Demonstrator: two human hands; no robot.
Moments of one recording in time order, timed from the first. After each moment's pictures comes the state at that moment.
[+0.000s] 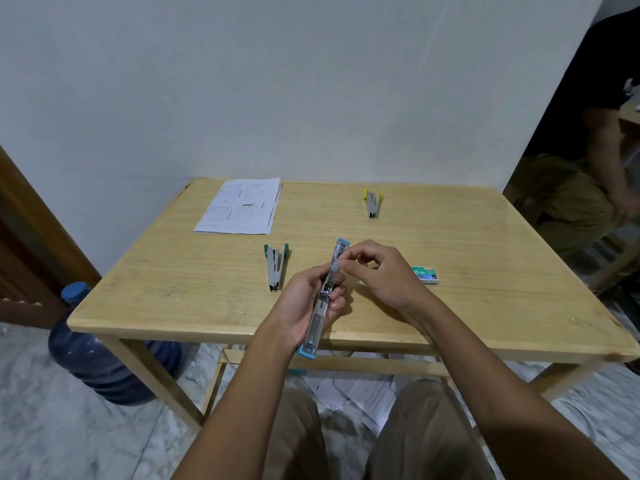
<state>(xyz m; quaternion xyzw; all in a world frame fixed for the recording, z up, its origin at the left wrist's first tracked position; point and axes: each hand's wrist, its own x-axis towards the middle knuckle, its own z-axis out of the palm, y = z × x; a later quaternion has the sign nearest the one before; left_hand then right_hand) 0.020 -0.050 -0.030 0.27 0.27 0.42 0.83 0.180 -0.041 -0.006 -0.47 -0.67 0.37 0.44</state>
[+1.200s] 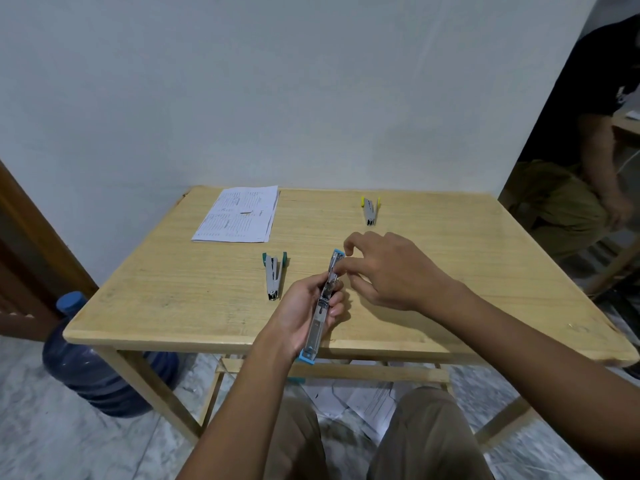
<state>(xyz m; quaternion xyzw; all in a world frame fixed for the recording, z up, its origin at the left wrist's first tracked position) 0.022 -0.048 -0.029 0.24 0.28 0.42 0.83 0.197 -0.034 0.027 -0.39 -0.90 -0.18 0.12</state>
